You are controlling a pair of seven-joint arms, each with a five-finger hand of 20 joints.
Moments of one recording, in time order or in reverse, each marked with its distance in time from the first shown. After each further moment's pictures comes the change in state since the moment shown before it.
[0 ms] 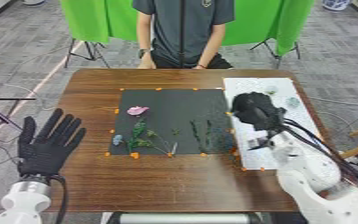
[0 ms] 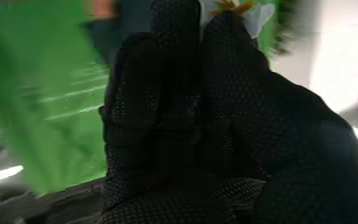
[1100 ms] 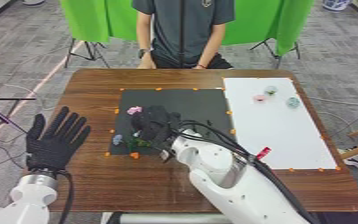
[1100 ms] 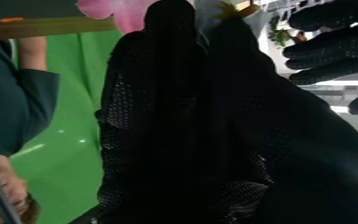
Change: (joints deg) left arm -4.5 0.9 2.9 2.0 0.2 2.3 -1.0; right arm 19.1 -19.8 -28.8 12.8 -10.8 -8.8 -1.6
